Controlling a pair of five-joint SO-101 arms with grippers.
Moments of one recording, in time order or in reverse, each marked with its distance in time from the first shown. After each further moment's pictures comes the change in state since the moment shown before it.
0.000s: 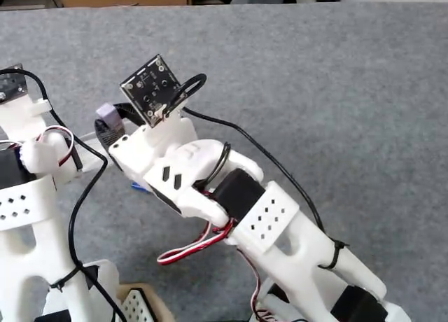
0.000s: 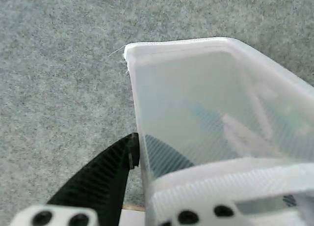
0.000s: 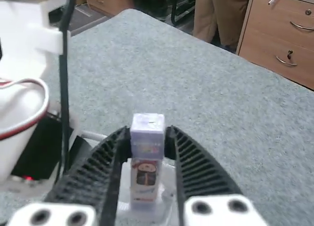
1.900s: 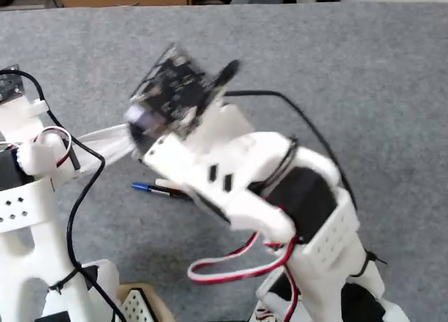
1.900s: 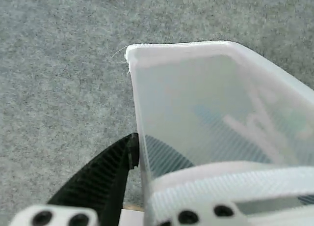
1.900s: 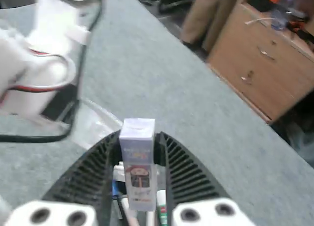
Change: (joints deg) left arm -0.2 0.1 -0.1 0.0 0.1; right arm 0.7 1.1 -34.0 36.6 16.7
